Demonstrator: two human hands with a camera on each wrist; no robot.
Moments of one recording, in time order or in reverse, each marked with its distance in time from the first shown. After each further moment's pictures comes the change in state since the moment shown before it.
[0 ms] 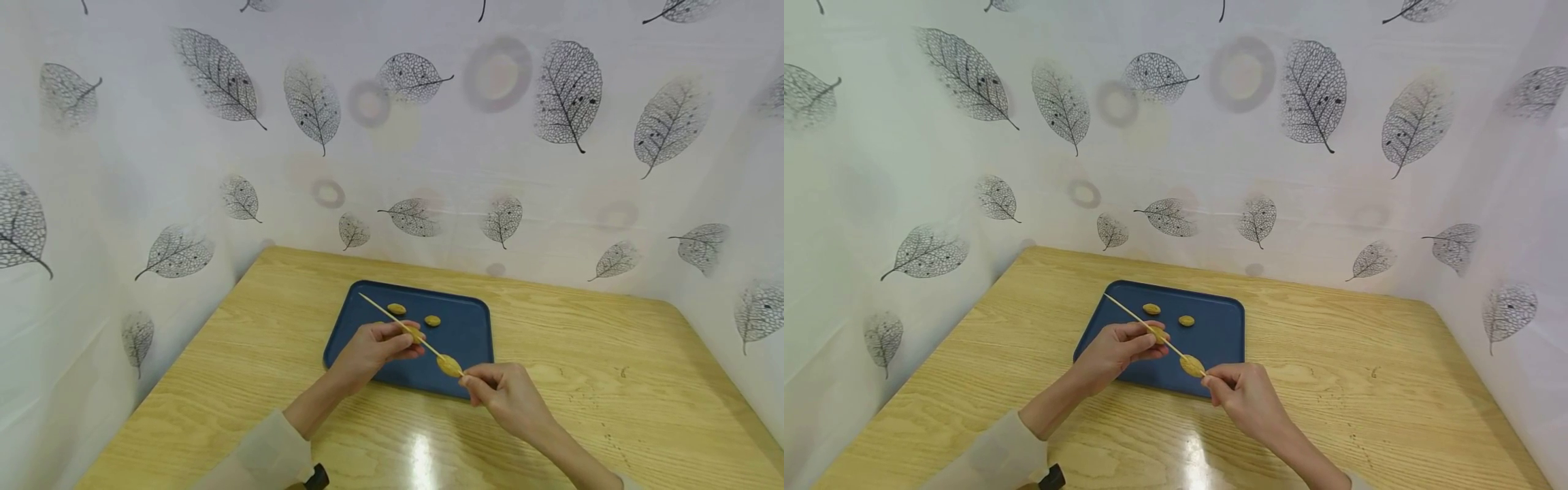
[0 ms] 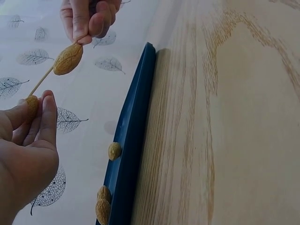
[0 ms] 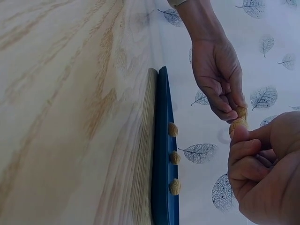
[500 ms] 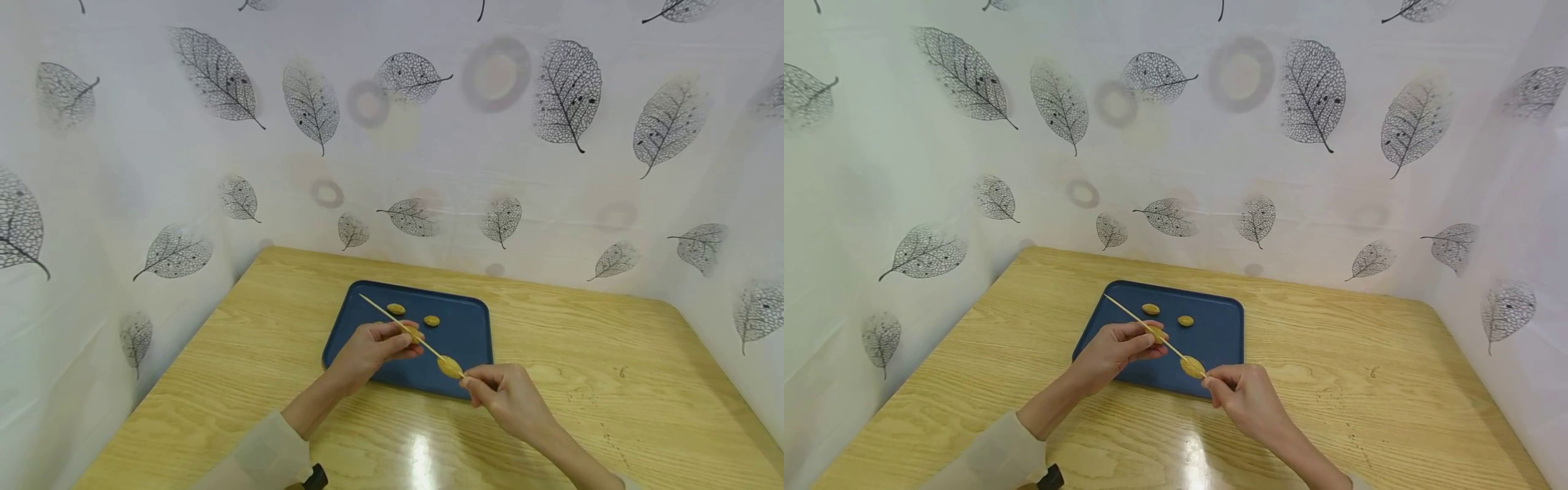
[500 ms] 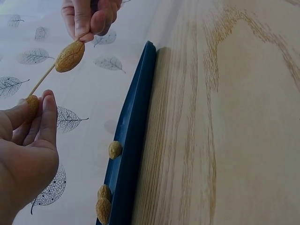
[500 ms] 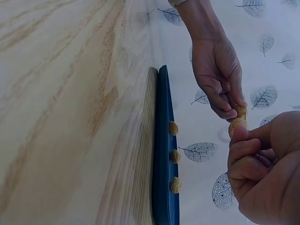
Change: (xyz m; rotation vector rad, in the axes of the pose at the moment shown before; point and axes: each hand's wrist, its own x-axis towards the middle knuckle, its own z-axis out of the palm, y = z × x) left_hand 0.000 0.001 -0.001 0.002 -0.002 0.005; right_hand -0.002 0.000 -0.001 -0.007 -0.003 0.010
